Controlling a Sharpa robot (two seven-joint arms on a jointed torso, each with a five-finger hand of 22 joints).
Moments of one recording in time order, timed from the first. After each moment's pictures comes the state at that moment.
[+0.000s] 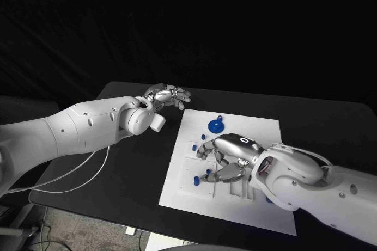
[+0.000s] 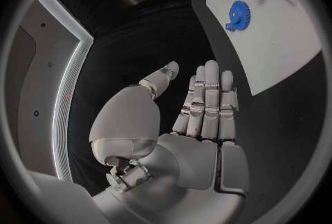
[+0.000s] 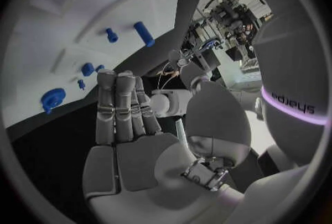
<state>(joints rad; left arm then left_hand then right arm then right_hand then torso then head) 1.28 -0.73 -0.11 1.18 -0.15 -0.16 0.23 1.05 -0.11 0.56 -0.20 0.07 0.81 0.18 0.29 0.54 1.18 0.12 0.08 0.23 1.01 0.02 0.92 0.34 0.01 0.73 -0.08 0.68 1.23 1.15 -0.74 -0.07 1.75 -1.50 -0.28 -0.04 0.98 -0.29 0.52 -0.25 0.27 0.84 0.16 0.25 0.50 1.03 0.12 0.19 0.27 1.21 0.01 0.99 0.91 0.19 1.18 -0.01 0.79 1.31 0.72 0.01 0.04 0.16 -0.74</state>
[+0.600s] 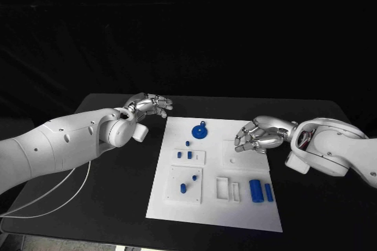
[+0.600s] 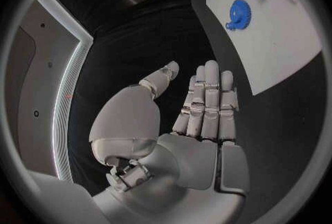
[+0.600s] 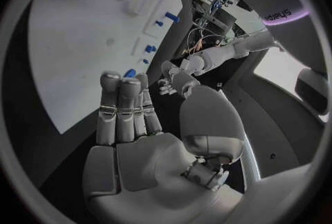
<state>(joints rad) 1.28 -0.73 -0.11 1.16 -0.15 -0.16 0.23 1.05 -0.11 0.56 -0.20 0.07 0.81 0.18 0.29 0.54 1.18 0.12 0.08 0.23 1.01 0.02 0.92 0.34 0.02 0.73 -0.08 0.68 1.23 1.25 -0.98 -0.03 1.62 -1.02 0.00 -0.04 0.96 -0.14 0.50 -0.19 0.20 0.93 0.12 0.32 0.60 1.00 0.01 0.98 0.84 1.26 -0.10 1.05 0.93 0.22 1.23 -0.04 0.83 1.31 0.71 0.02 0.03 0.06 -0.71</state>
